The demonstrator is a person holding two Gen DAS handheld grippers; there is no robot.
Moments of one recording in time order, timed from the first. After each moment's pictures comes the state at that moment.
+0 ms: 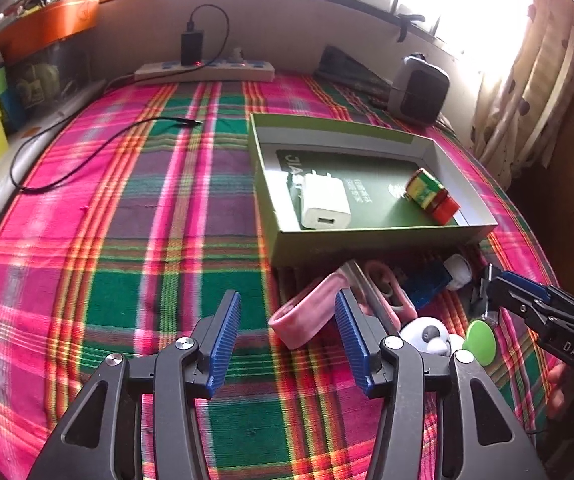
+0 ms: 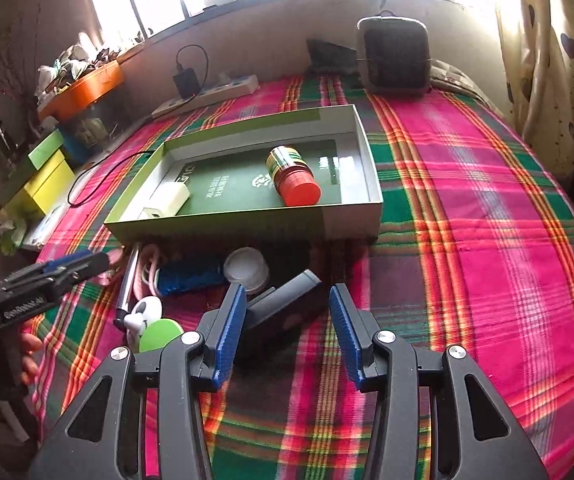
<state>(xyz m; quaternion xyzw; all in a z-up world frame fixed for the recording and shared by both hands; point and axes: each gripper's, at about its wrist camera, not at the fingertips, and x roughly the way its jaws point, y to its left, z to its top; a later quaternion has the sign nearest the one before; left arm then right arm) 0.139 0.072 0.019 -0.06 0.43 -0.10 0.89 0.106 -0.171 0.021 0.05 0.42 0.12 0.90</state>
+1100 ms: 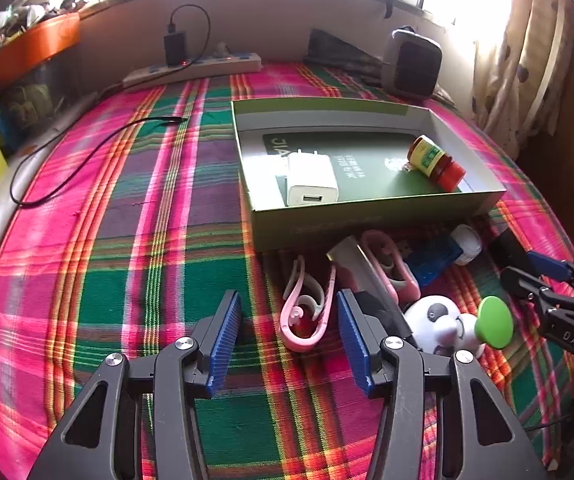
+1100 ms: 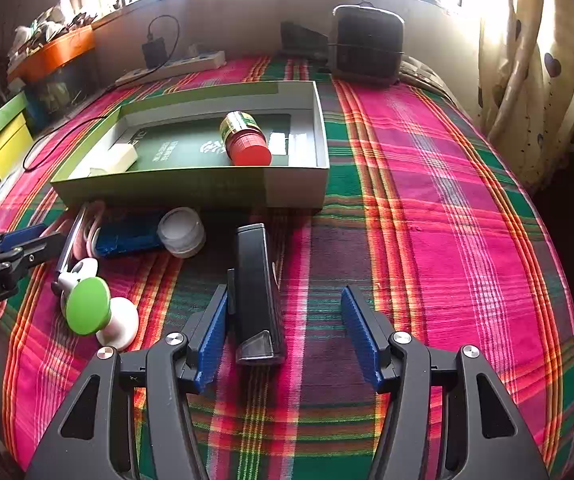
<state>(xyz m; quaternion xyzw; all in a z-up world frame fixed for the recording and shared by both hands) 0.135 0.052 0.011 0.00 0.44 -0.08 0.89 0.101 -0.182 0.006 -0.02 0.44 0.05 0.90</state>
